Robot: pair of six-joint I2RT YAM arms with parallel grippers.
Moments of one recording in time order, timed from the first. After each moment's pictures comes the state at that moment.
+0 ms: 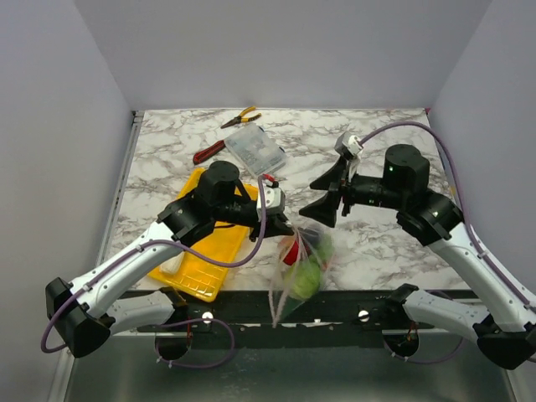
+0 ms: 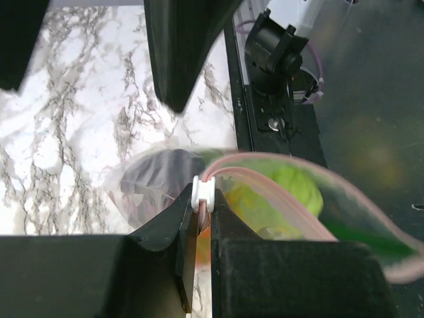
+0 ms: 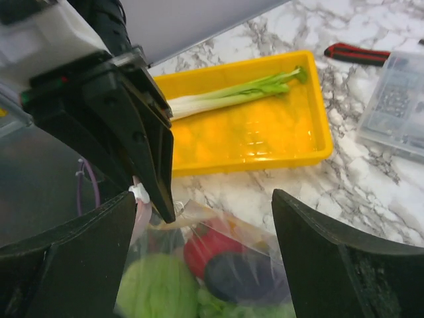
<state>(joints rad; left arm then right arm) -0.79 1.09 1.02 -0.32 0.84 0.27 0.64 0.97 1.18 -0.43 -0.59 0.06</state>
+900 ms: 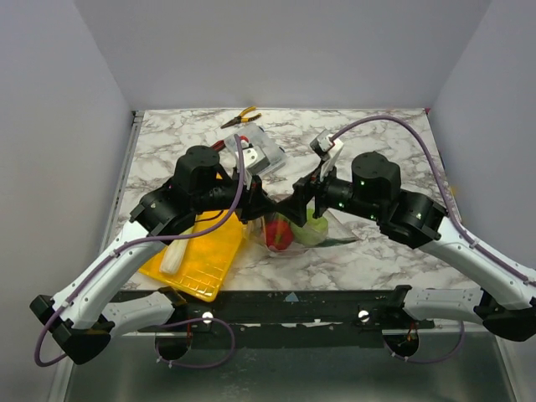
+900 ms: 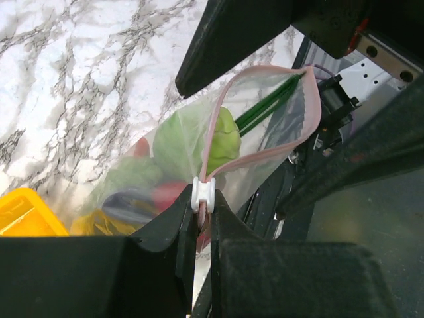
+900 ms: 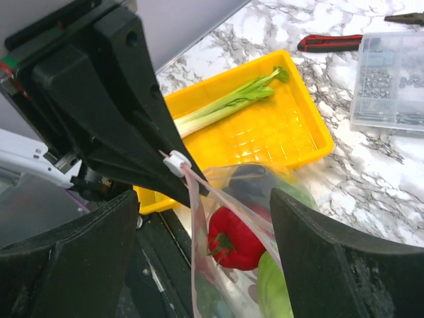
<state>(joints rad) -0.72 1.05 1.25 -0.57 0.52 -0.11 0.97 1.11 1.33 -0.47 -0.07 0.27</state>
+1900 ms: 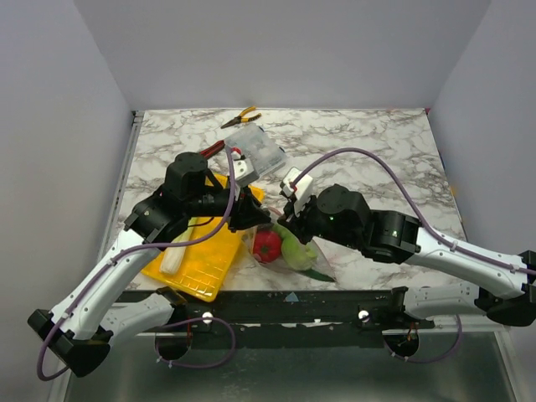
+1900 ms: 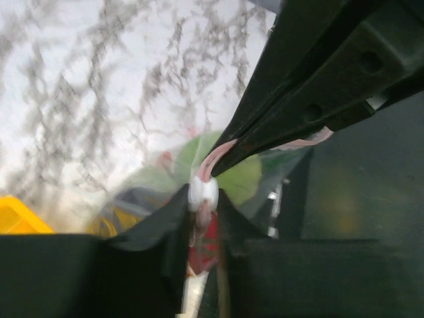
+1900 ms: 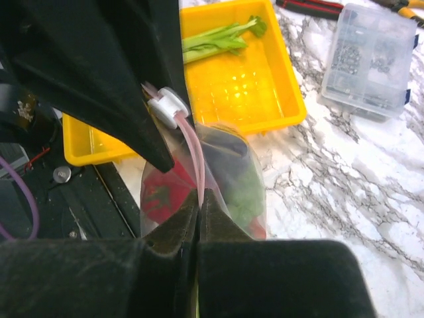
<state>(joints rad) -0.64 0.99 1.17 -0.58 0.70 -0.02 1.20 1.15 1.25 -0.51 0.23 0.05</state>
